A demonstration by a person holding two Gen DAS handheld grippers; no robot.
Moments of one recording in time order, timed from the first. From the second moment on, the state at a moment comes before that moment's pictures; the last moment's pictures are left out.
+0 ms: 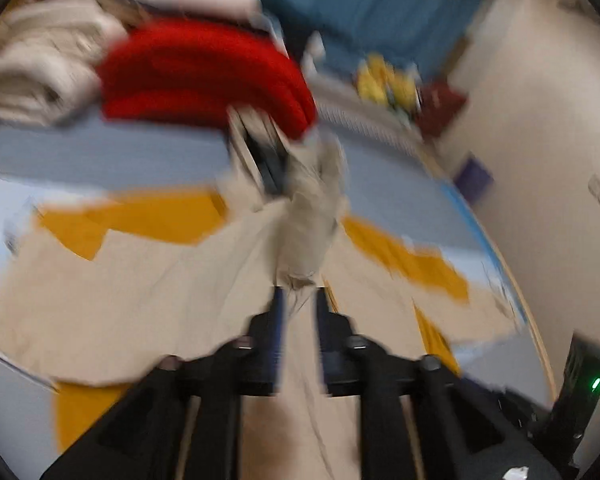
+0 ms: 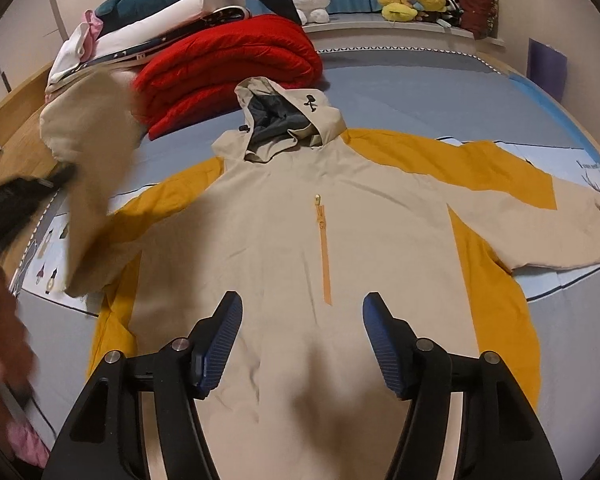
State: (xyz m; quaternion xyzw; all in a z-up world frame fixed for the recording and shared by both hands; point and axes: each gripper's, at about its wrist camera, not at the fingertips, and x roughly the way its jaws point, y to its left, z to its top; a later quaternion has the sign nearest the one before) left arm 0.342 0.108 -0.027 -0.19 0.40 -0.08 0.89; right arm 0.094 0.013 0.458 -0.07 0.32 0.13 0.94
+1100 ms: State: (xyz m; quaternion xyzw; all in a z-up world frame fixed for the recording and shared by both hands) left arm 0.306 0.144 -0.044 -0.08 0.45 0.08 0.88; right arm 0.342 -0.093 -0.108 0.12 0.44 0.15 0.87
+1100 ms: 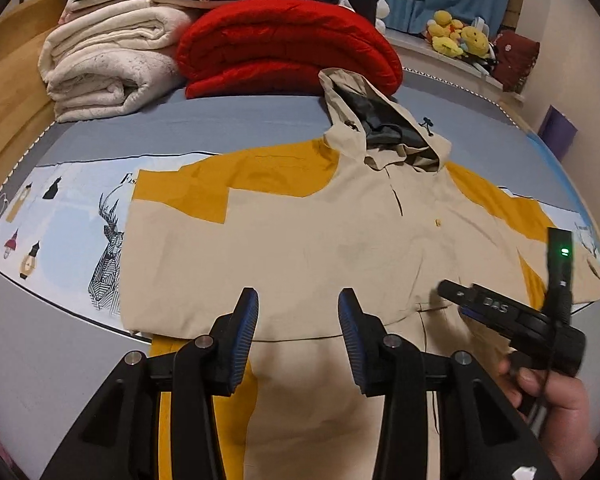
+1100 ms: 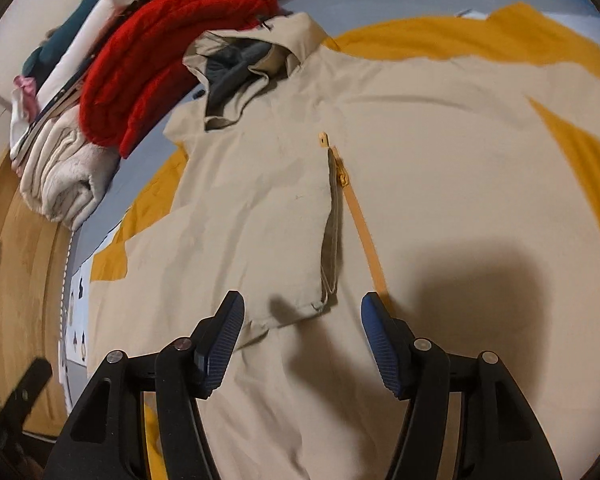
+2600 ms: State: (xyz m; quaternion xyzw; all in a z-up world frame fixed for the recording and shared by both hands) left arm 0.312 0.183 -0.078 -0.15 0.50 0.11 0.84; right arm 0.474 -0.191 -0.119 0.11 0.42 0.03 0.90
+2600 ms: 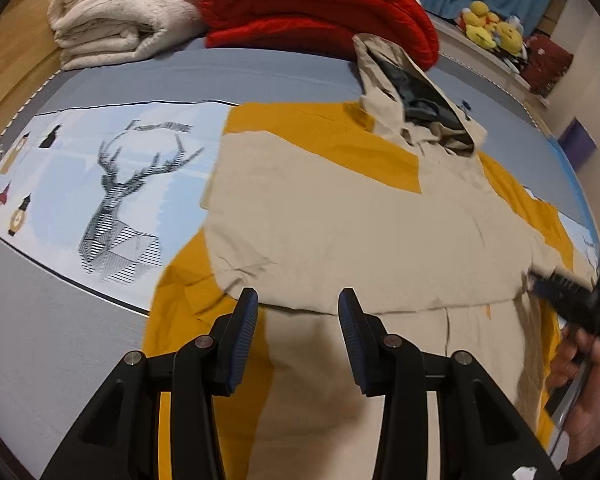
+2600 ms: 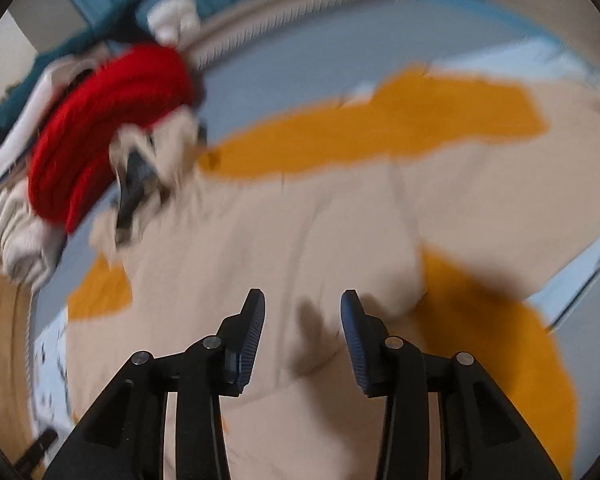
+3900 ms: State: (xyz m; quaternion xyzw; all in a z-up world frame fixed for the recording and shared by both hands) left arm 0.316 0.182 -0.092 -0.08 0.50 0.15 0.85; right arm 0.408 -0.245 -0.053 0.01 0.32 0.00 0.95
